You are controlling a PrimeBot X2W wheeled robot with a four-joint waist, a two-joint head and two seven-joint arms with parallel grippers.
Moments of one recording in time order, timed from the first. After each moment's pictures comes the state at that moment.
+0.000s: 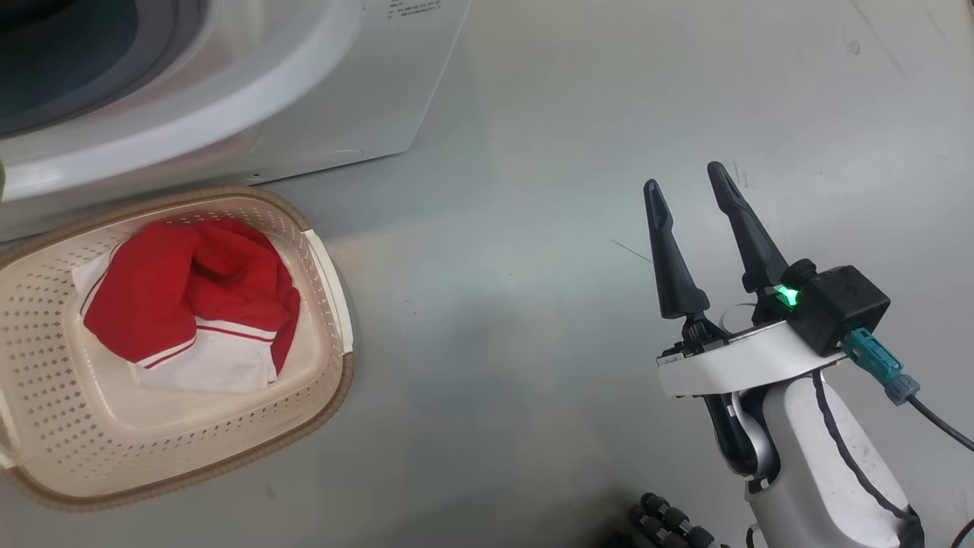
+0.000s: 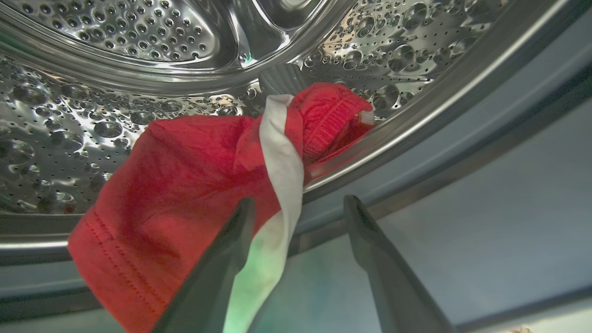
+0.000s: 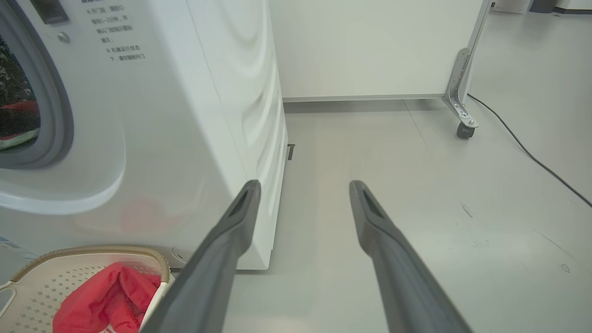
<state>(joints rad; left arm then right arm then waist) -0.83 0.44 -0.13 0.45 -0.27 -0.08 0.27 -0.26 -0.05 0.30 0.04 0.33 0.02 -0.26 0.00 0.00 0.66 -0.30</state>
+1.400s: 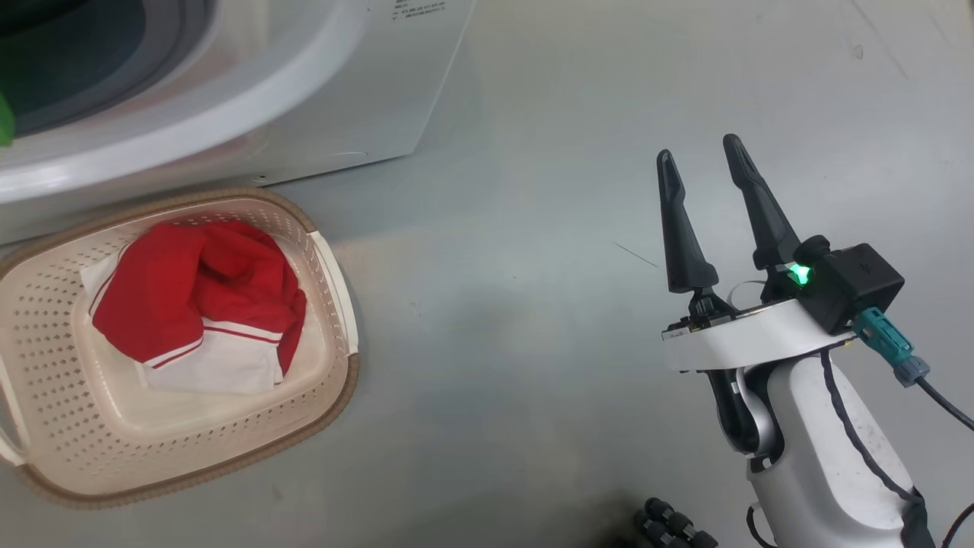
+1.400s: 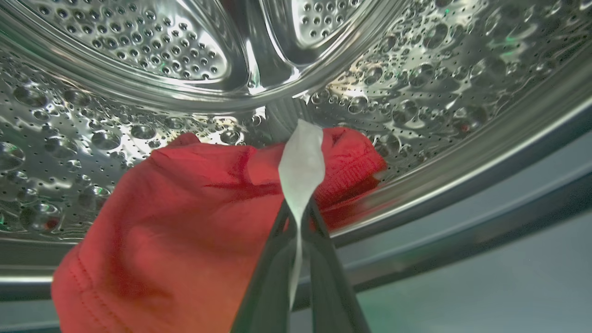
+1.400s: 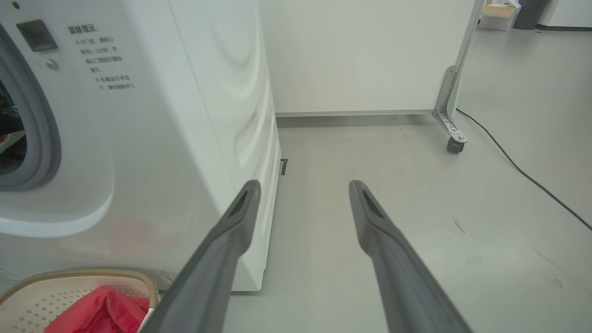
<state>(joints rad) -1.00 0.37 -0.13 0.70 -0.29 -0.09 0.15 -0.31 -0.05 0.29 0.05 0.33 -0.01 -0.26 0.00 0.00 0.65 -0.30</state>
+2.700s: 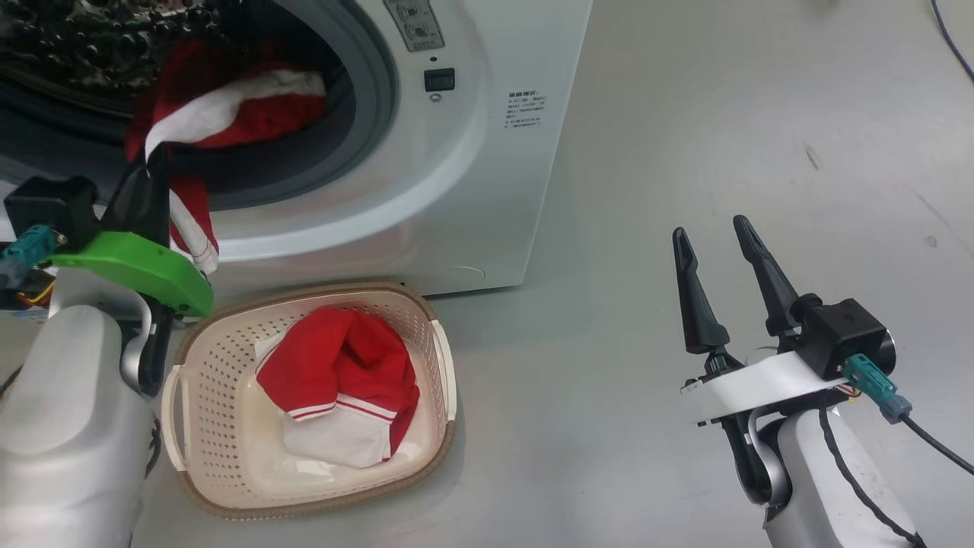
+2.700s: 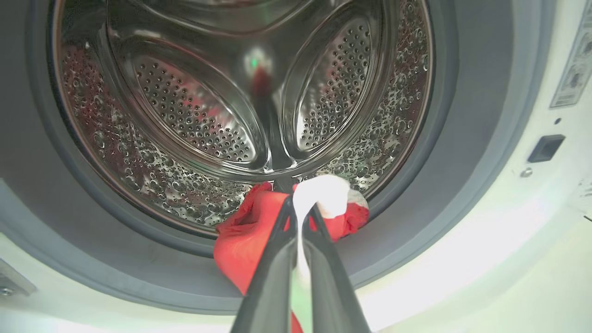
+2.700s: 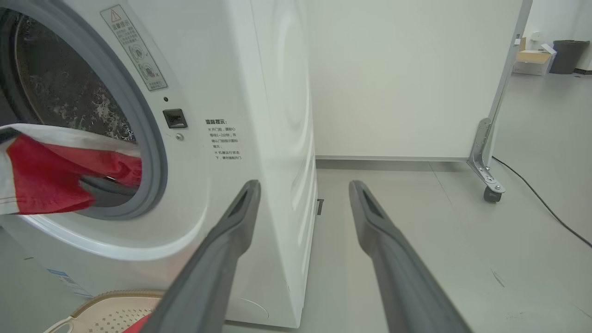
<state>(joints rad) -0.67 0.20 -0.19 0.68 -0.41 -0.12 -0.22 -0.21 -0.05 0.23 0.14 0.28 0.02 -0.26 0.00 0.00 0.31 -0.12</state>
